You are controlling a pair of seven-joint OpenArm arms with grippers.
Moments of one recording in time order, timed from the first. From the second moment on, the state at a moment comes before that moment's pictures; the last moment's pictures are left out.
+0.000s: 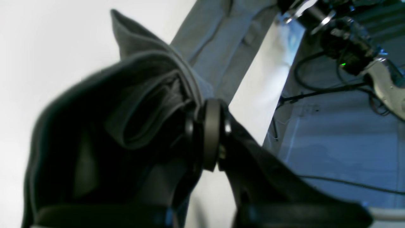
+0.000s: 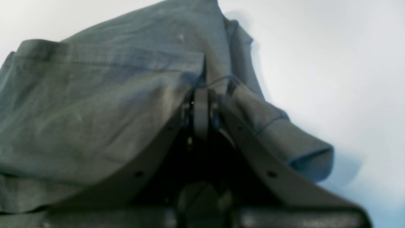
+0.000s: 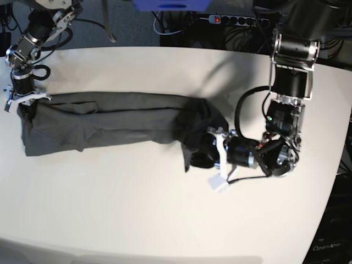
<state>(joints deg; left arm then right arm) -21.4 -11.1 8.6 71.8 -65.3 -39.1 81.0 2.0 11.3 58.5 47.0 -22.8 41.1 16.3</state>
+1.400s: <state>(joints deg) -22.4 6.3 12.9 58.2 -59.9 -39.0 71.6 1.7 10.6 58.5 47.1 -22.8 40.8 17.8</state>
